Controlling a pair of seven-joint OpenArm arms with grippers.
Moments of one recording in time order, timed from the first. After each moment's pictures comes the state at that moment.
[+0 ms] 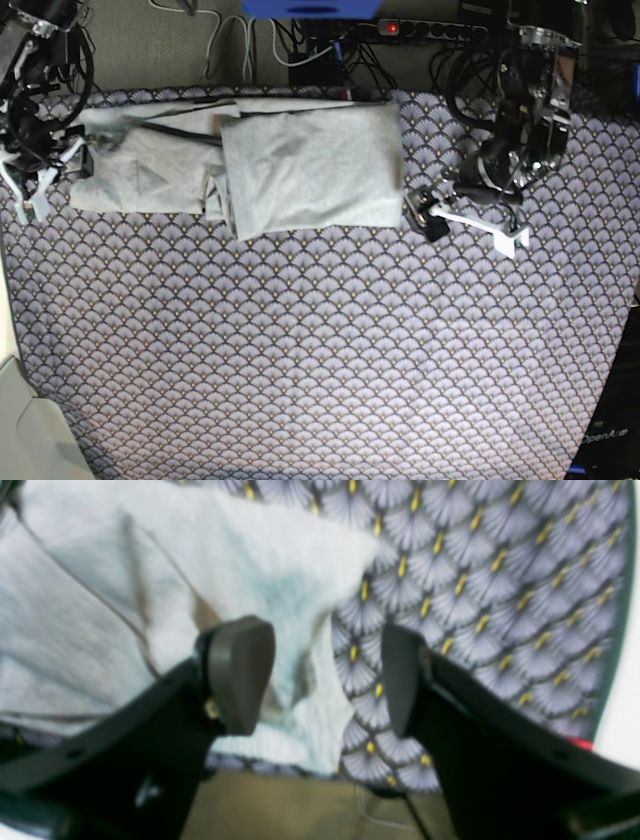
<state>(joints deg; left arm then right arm) 6.8 -18.1 5.5 104.9 -43.4 30.9 54.0 -10.6 16.1 37.5 96.5 24.0 40.0 -67.1</state>
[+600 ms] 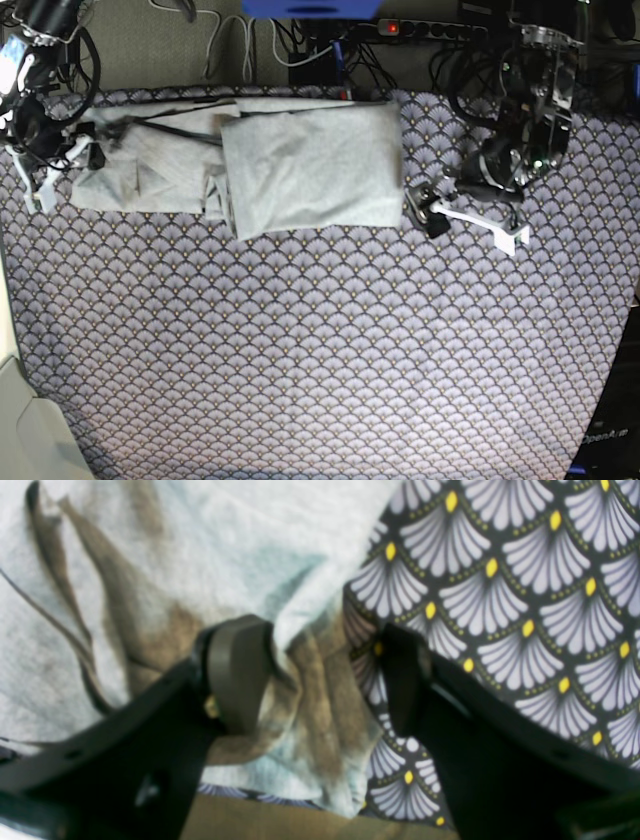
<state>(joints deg) 7.2 -18.7 5.5 104.9 -43.5 30.9 54.3 -8.7 16.2 37.6 85.5 24.1 39.9 -64.0</state>
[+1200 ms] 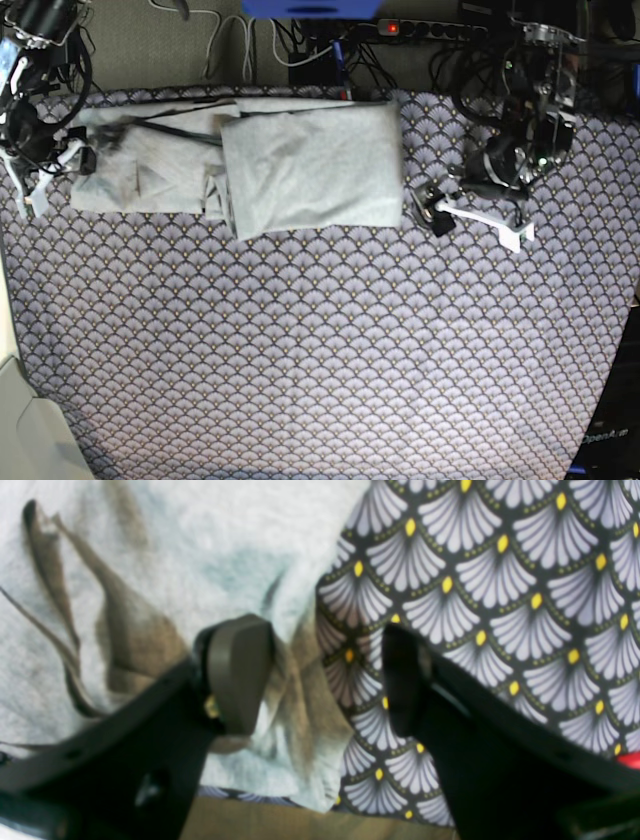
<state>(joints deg) 8.0 -18.7 4.0 104.9 -43.8 30.9 54.3 -8.5 18.0 37.6 85.5 24.1 39.9 -62.9</state>
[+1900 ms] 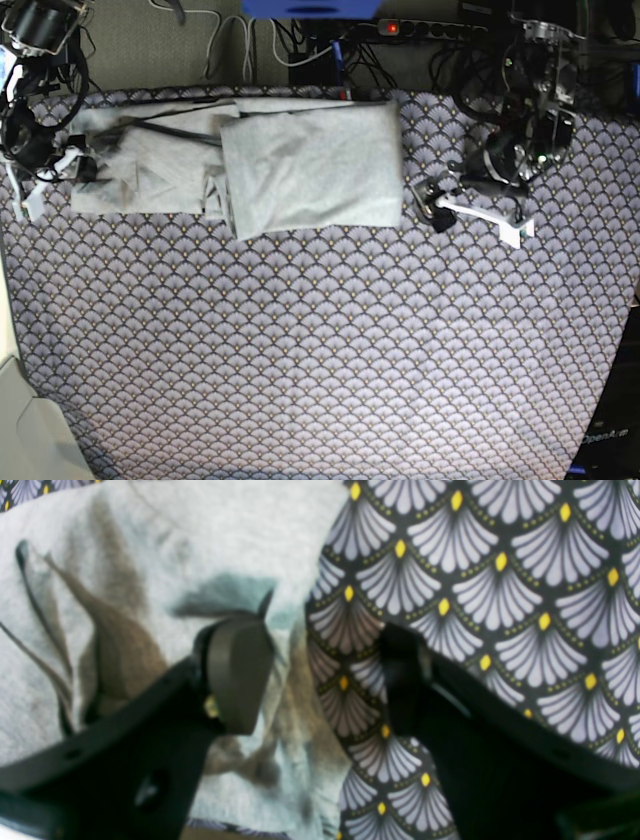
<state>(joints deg) 8.6 -18.7 4.0 104.8 -43.7 30.9 54.3 -6.7 19.2 37.4 78.4 25.6 39.9 -59.4</state>
